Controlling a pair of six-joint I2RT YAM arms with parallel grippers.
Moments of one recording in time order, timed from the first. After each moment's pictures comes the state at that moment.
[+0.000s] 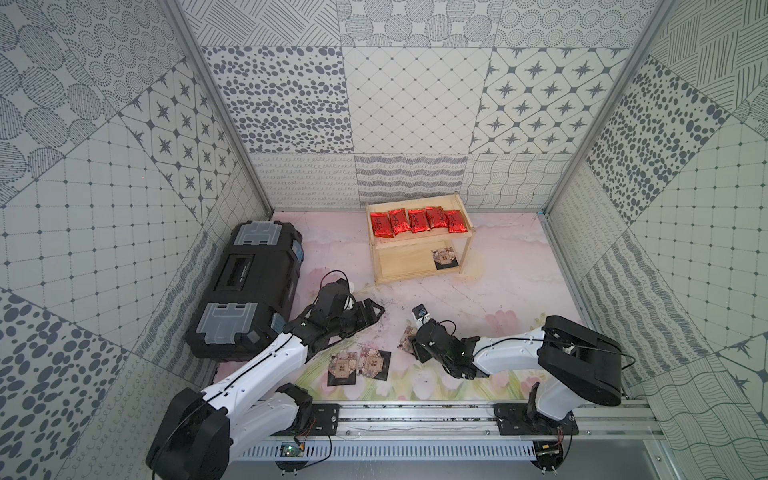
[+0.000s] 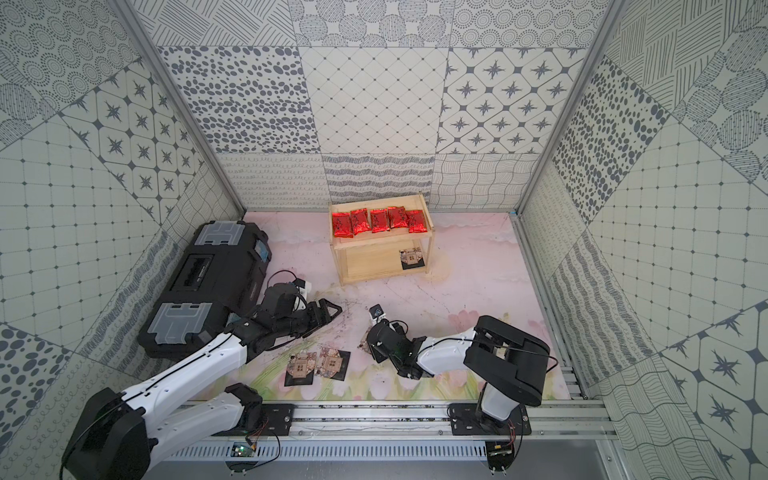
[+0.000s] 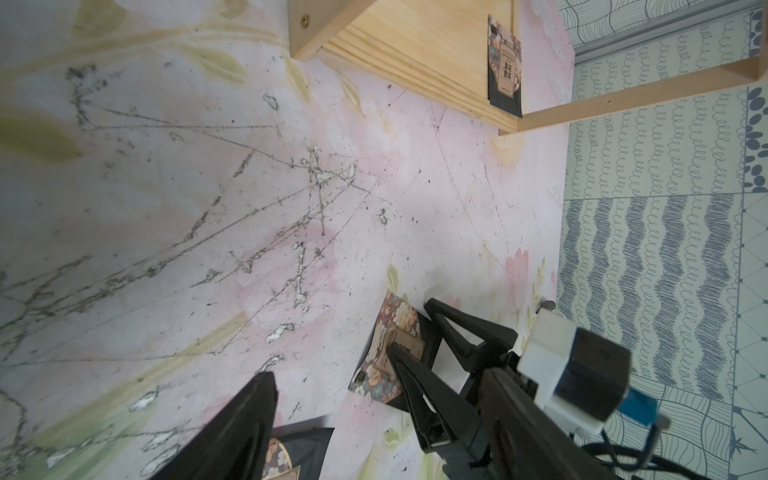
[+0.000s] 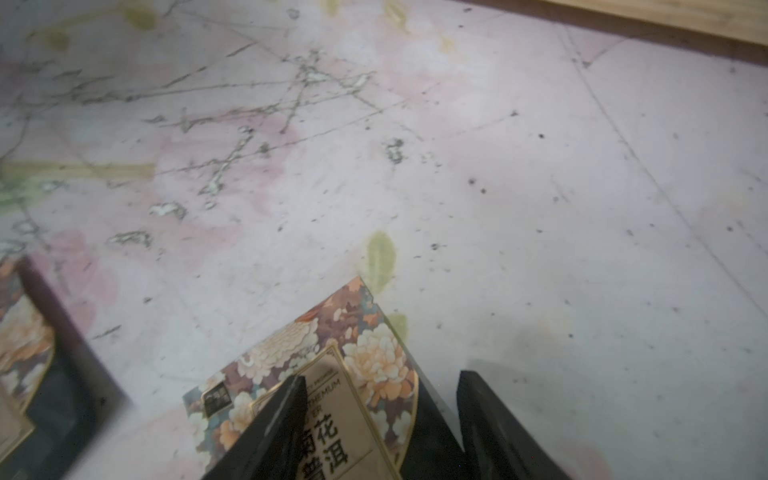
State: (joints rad) left arm -0.44 1.06 0.54 -0.23 0.31 -0.87; right arm 1.07 1.61 0.57 0.22 0.39 0.46
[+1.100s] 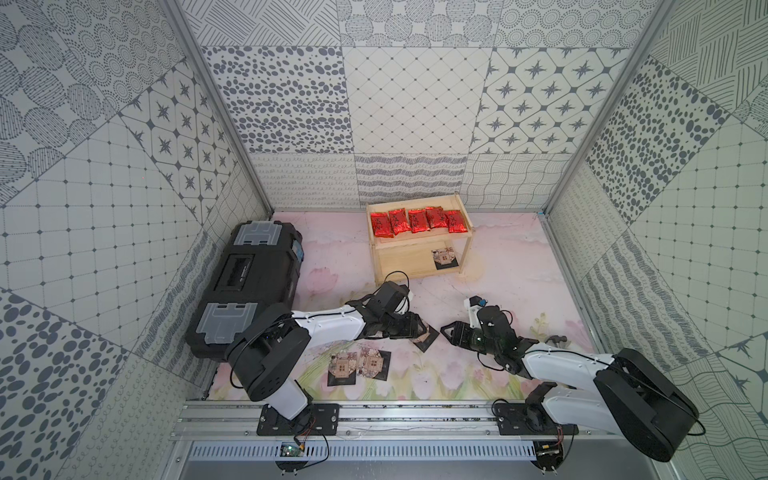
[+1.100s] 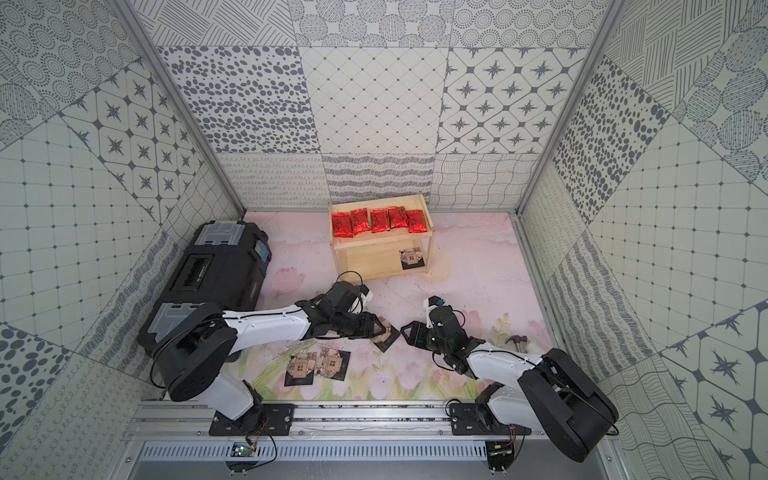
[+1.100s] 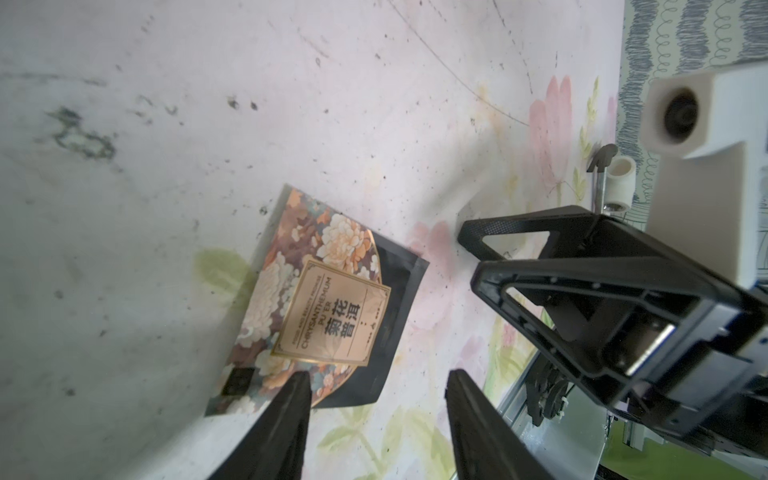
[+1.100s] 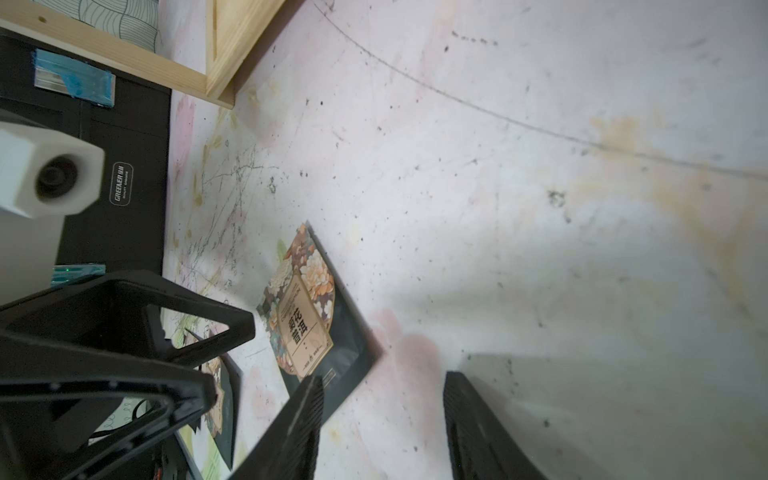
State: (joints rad) left arm -0.75 1.63 0.79 -0.07 0.40 -0.71; right arm 0.61 1.23 0.24 0.29 -0.24 0.84
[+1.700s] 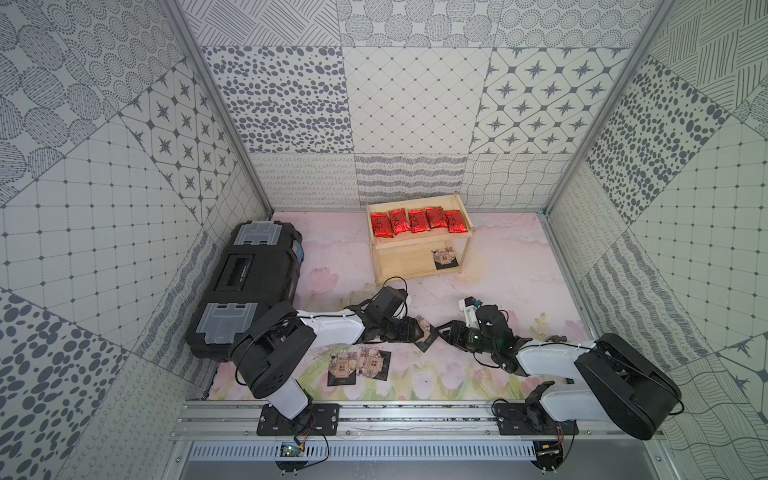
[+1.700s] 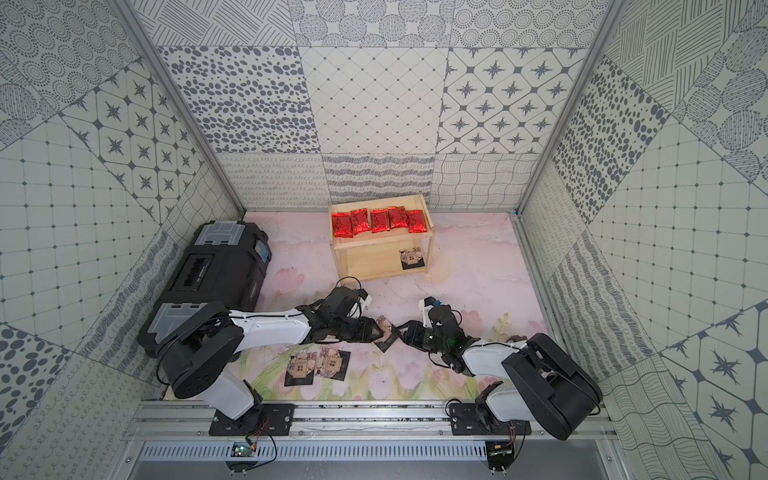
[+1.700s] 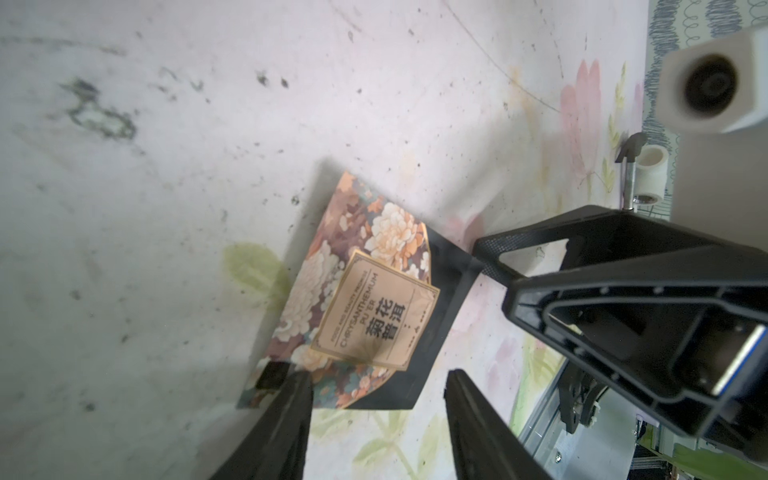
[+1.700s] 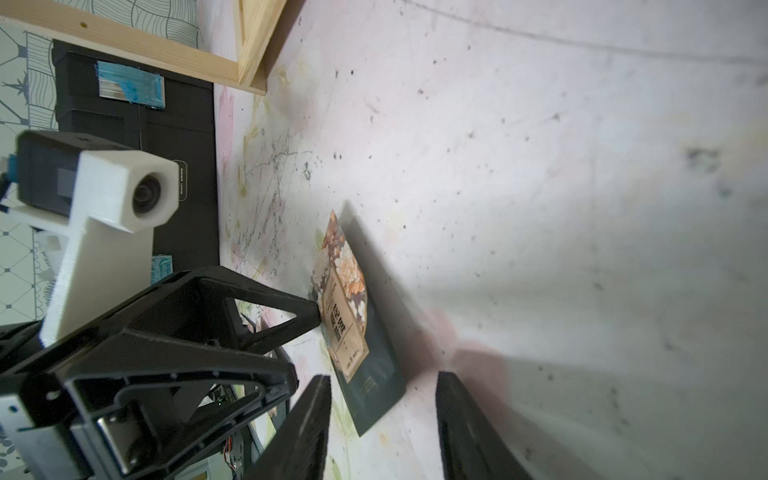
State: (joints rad) left arm -0.75 1.64 0.72 0.01 0.37 -0.68; right arm 0.60 1.36 0.23 0.48 -0.37 0.96
